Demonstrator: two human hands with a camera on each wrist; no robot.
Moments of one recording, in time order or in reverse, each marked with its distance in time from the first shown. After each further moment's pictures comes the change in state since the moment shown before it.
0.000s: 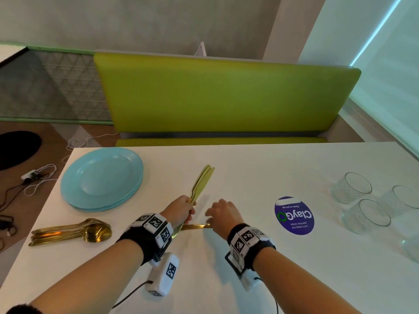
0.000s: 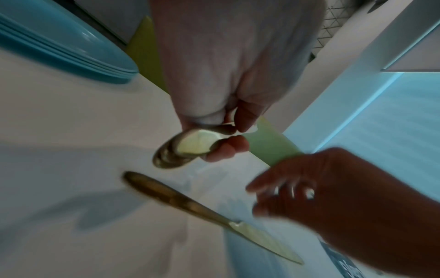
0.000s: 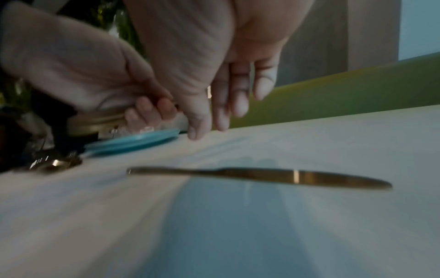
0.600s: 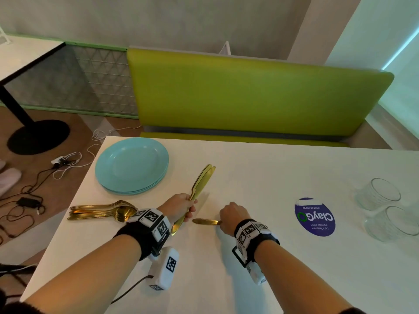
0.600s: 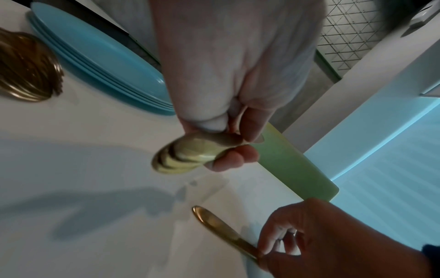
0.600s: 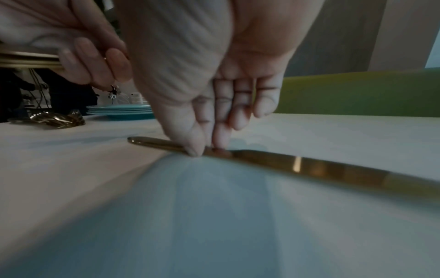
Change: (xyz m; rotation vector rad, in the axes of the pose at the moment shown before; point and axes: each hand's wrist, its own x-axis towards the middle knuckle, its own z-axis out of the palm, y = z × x) left_hand -0.033 -0.027 -0.052 -0.149 -0.015 -0.044; right_hand 0.010 -0.030 0.018 -0.163 -0.240 0.040
